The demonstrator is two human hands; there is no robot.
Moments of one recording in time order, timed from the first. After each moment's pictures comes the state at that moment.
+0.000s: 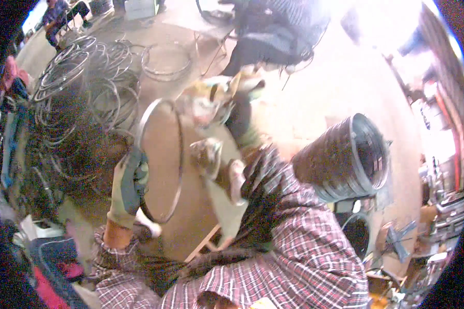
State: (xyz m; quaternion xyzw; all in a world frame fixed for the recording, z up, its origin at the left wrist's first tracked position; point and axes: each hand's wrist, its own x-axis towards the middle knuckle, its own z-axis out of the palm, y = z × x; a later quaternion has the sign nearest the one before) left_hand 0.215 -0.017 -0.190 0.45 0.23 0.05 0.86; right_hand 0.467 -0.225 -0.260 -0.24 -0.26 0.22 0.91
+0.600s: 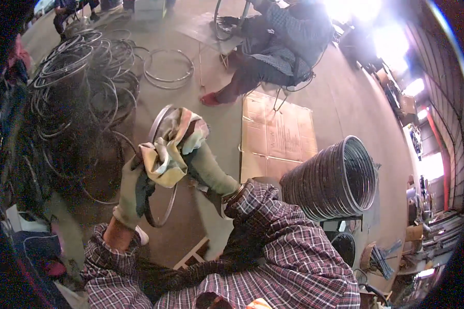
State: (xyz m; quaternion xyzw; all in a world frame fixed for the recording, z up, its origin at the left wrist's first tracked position) left_hand 0.237 -0.027 -0.205 0.46 0.20 0.10 0.86; right_hand 0.359 -0.169 -0.221 -0.66 -0.27 0.22 0.67
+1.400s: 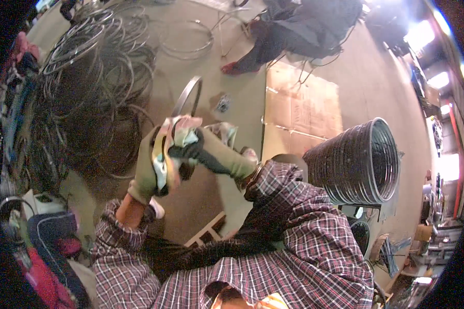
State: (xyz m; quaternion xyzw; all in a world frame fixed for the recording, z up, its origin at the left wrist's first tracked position) left_hand 0.250 -0.032 -0.238 0.60 0.10 0.15 0.78; right_hand 0.338 -0.175 -0.209 -0.60 -0.24 0.42 0.63
